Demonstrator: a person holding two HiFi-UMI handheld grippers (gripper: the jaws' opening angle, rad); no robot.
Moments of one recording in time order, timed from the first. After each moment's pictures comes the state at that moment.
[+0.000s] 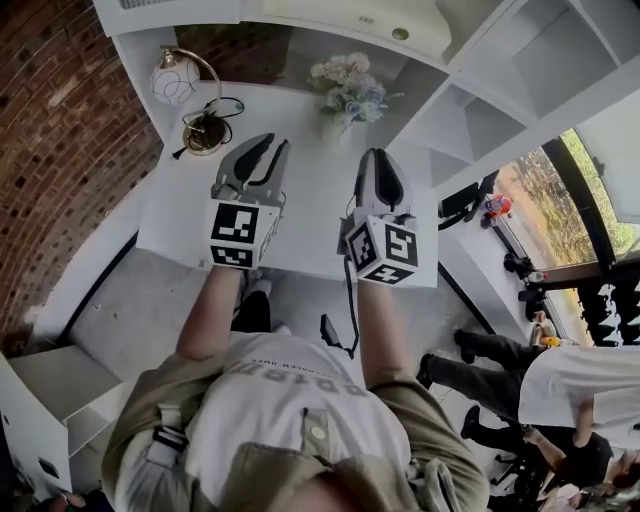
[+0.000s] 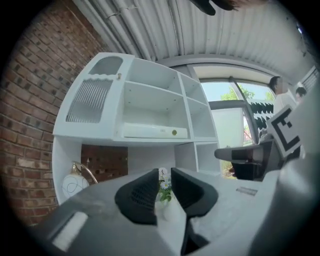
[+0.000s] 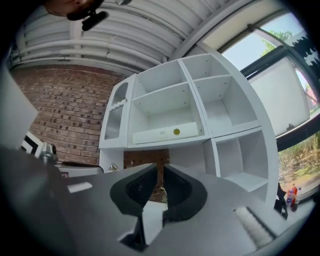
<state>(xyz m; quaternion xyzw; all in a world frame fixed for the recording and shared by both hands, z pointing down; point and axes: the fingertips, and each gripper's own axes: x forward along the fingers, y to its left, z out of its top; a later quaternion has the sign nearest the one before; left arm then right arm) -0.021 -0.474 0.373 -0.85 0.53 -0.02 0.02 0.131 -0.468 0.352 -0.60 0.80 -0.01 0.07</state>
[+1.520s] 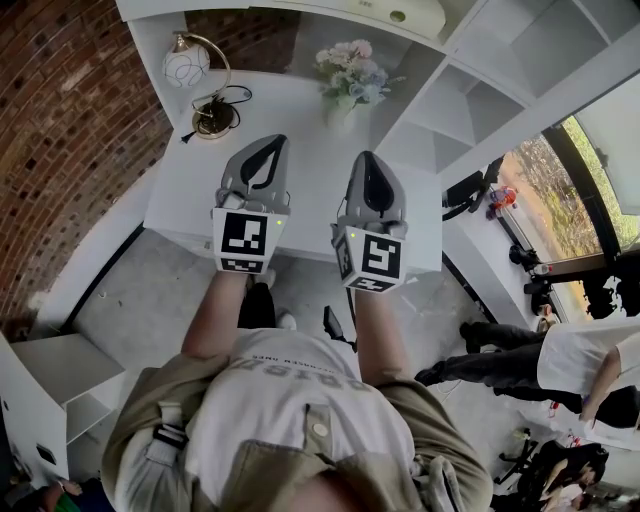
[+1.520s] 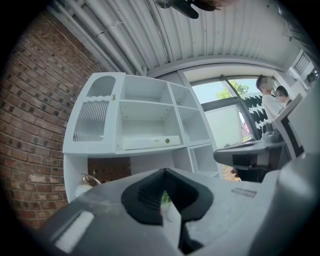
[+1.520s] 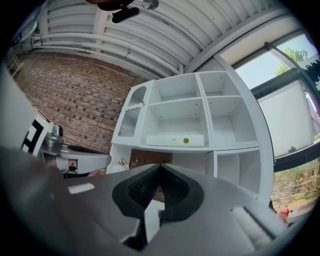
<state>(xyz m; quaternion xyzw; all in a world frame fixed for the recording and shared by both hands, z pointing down) -0.015 -0.406 0.356 -0.83 0.55 -0.02 0.09 0.110 -0.395 0.346 -0.59 0.80 0.08 0.03</state>
